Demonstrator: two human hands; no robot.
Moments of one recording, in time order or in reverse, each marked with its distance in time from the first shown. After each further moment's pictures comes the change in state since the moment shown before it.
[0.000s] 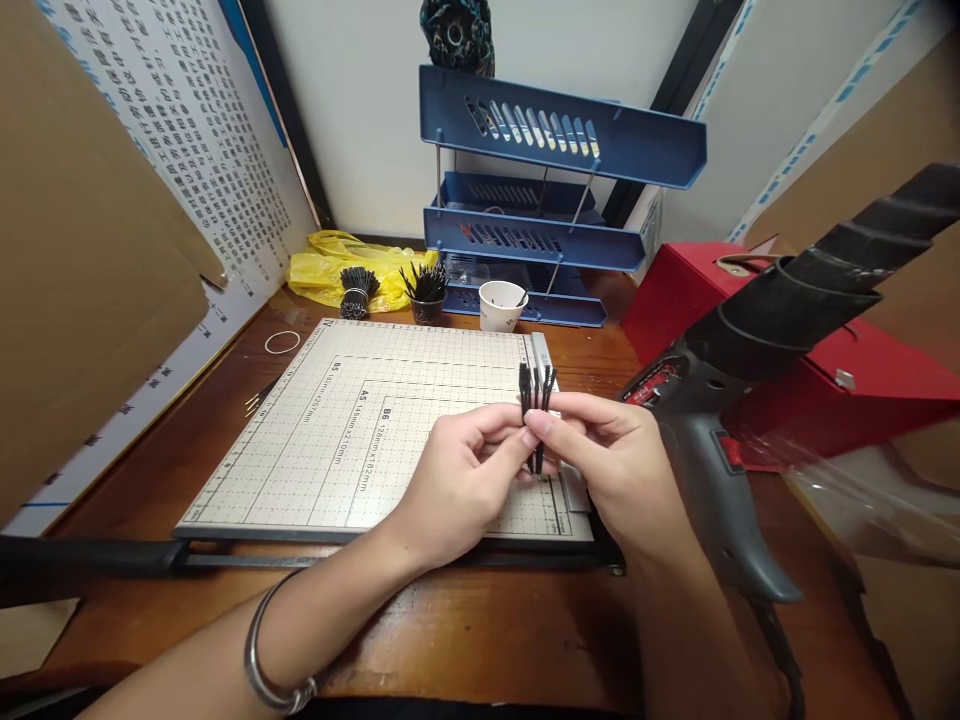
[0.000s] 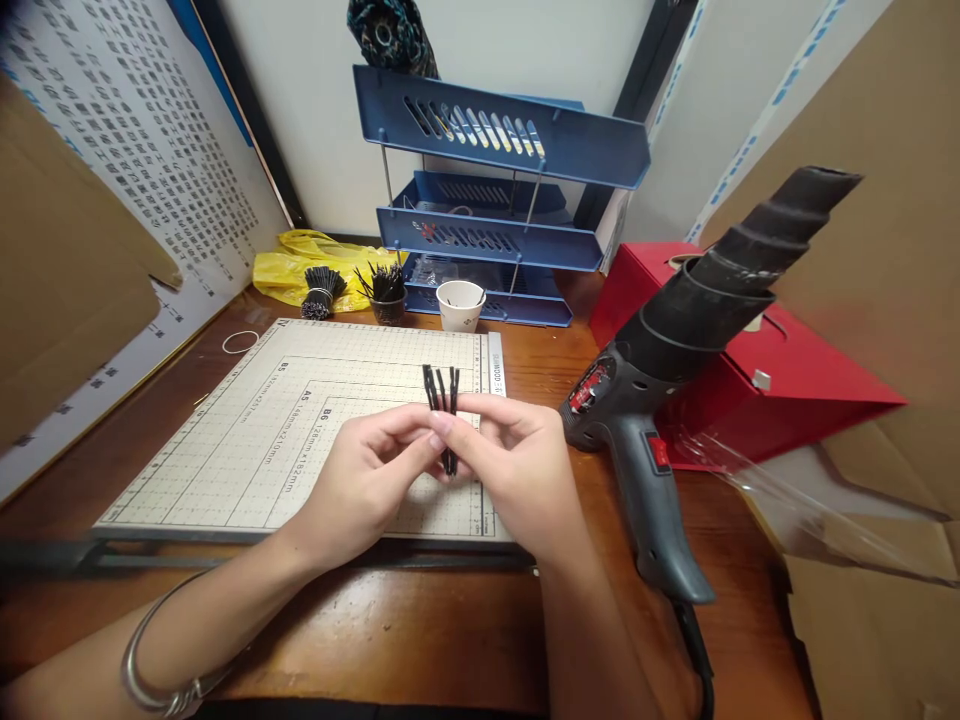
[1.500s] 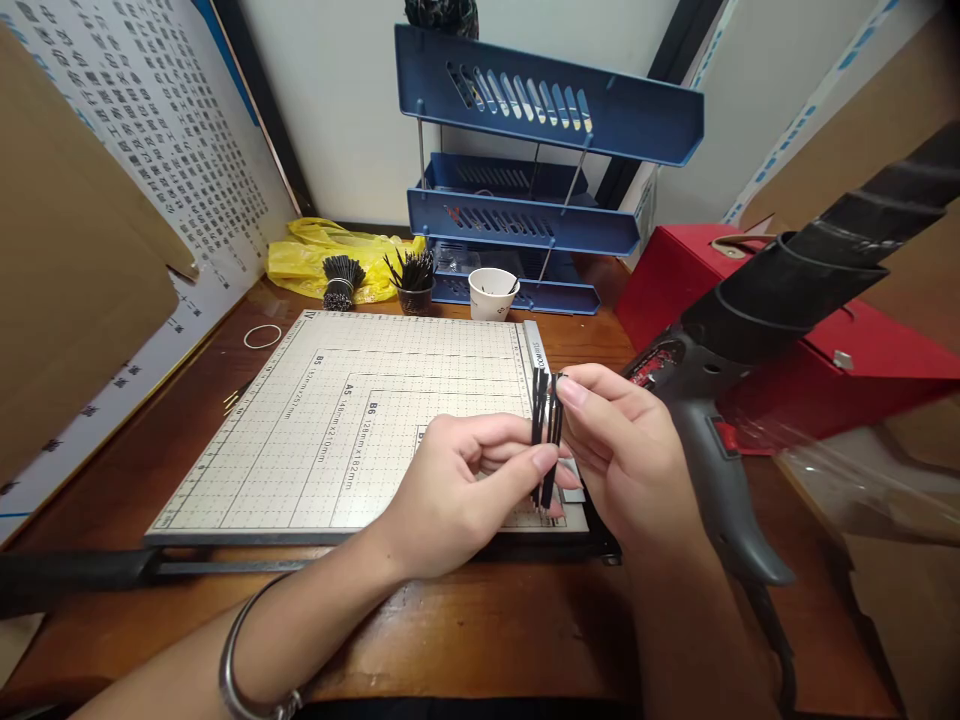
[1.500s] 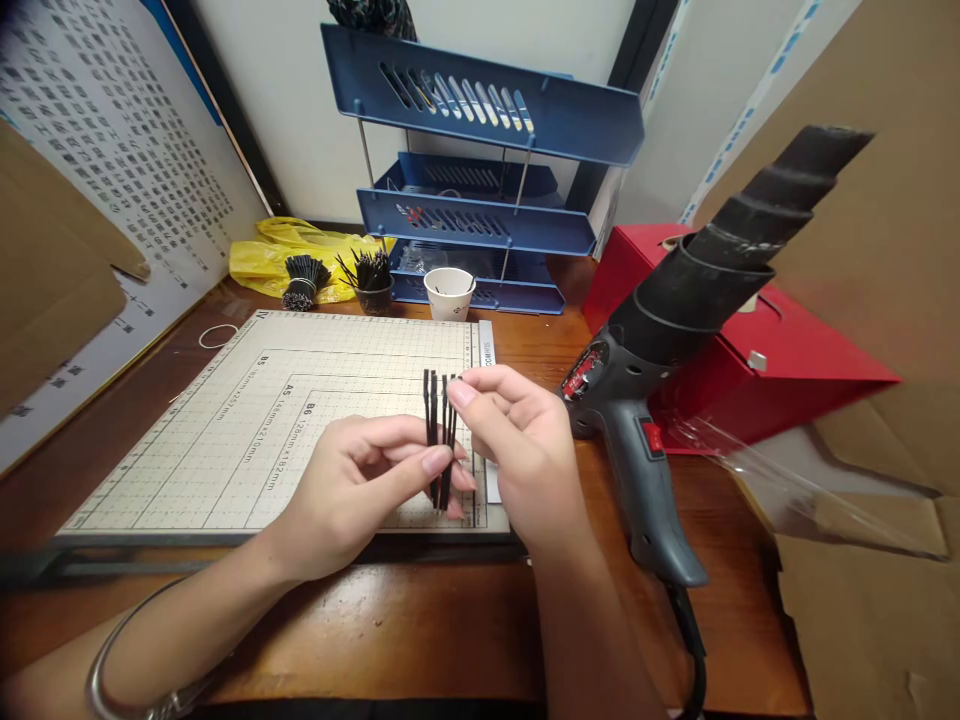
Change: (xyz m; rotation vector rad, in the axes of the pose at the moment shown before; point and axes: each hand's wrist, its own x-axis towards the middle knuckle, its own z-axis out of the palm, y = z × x) left_hand -0.007 0.006 0.002 -0.053 -0.138 -0.105; right_hand -0.003 -0.002 0.000 0.305 -0.009 0.085
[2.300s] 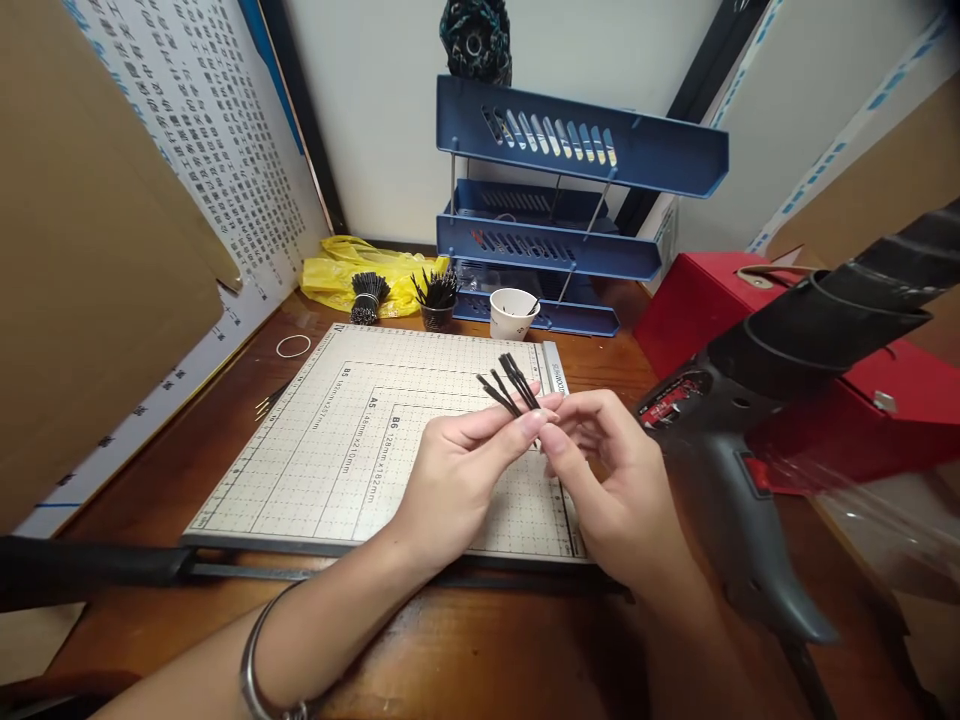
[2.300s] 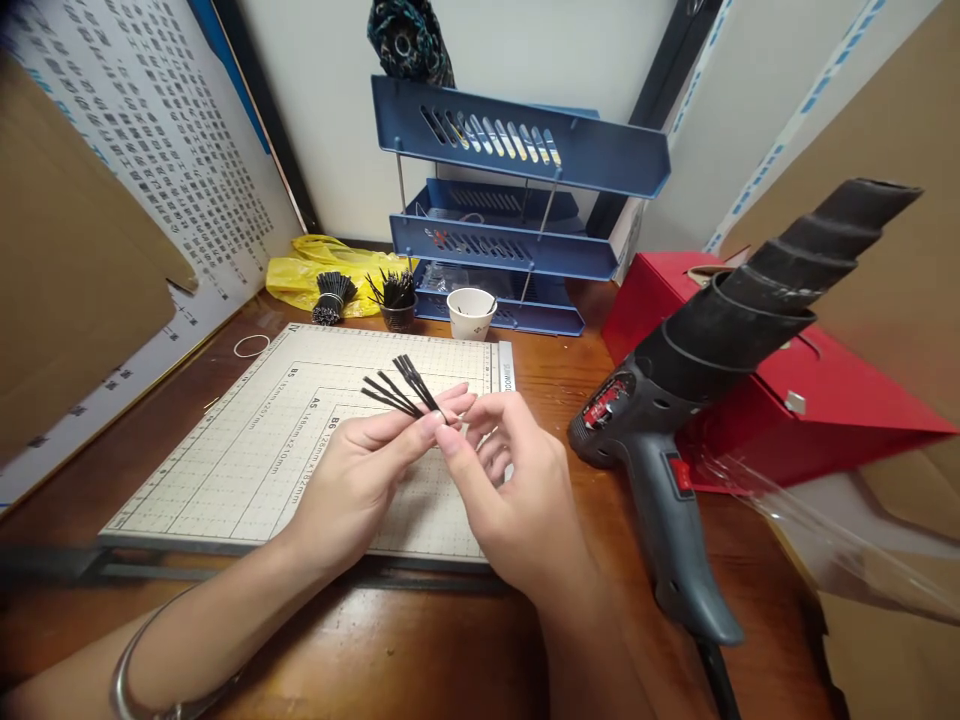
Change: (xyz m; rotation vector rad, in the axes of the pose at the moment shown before) left_hand 0.009 -0.003 -0.010 -0.103 0.267 0.072; right_hand -0.001 0.018 -0.001 -0.642 -0.020 -0.362
